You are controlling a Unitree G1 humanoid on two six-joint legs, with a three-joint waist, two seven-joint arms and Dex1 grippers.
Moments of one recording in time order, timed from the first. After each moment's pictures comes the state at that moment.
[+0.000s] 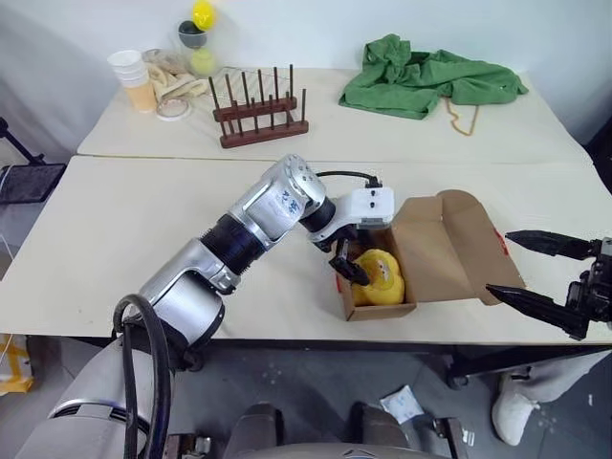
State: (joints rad) left arm -1.29 0.26 -0.69 0.48 0.00 0.63 -1.24; right arm 0.11 -0.92 -0.71 -0.39 0.78 0.50 1.18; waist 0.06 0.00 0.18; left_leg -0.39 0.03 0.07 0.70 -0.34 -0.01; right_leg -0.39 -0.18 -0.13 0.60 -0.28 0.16
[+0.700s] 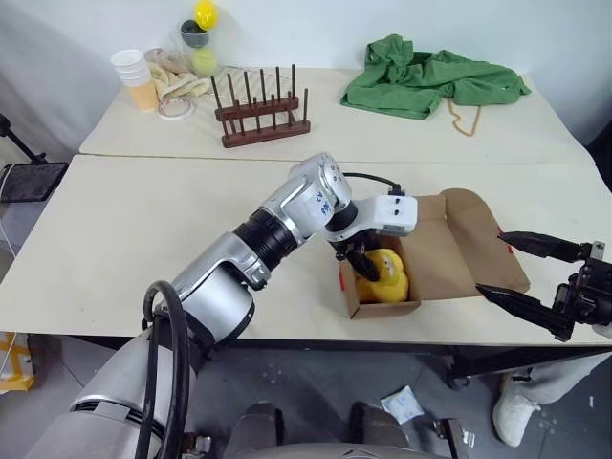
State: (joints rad) left arm -1.36 0.12 -0.65 0.66 0.11 0.54 -1.28; right arm 0.12 -0.88 -0.67 -0.42 0.77 0.46 1.14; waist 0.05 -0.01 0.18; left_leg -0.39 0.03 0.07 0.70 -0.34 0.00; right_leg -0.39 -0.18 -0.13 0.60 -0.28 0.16
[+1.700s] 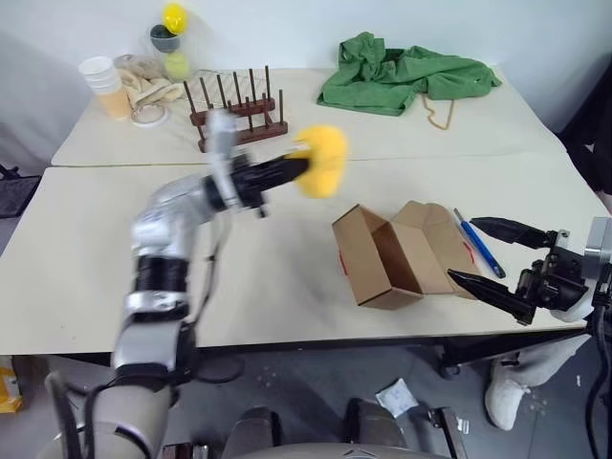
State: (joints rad) left arm -0.82 0.45 0.25 0.41 -0.42 0.42 -1.10; right arm -0.03 -0.77 -0.46 -0.40 0.78 0.36 1.09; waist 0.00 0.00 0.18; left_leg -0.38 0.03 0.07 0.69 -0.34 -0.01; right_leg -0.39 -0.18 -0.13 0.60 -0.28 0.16
